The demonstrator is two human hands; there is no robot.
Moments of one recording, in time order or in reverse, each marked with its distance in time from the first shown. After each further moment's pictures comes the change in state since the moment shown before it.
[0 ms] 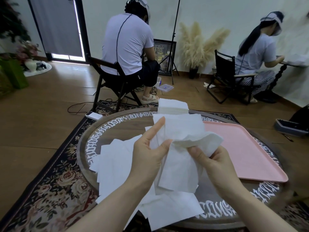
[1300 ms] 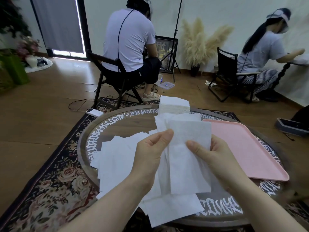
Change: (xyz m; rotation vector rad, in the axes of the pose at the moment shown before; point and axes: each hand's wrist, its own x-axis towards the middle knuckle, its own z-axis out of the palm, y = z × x) left_hand -0.002 0.001 0.003 -0.117 -0.010 -0.249; right_hand 0.012 -0.005 -0.008 -0.169 -0.094 0.094
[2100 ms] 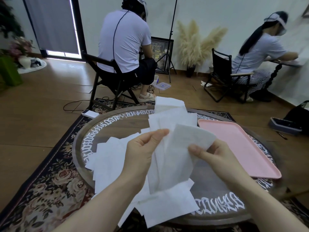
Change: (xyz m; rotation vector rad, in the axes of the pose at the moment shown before) left_hand 0.002 0.002 -0.006 0.071 0.043 0.087; right_hand -0.002 0.006 -0.021 -0.031 -0.023 -0.036
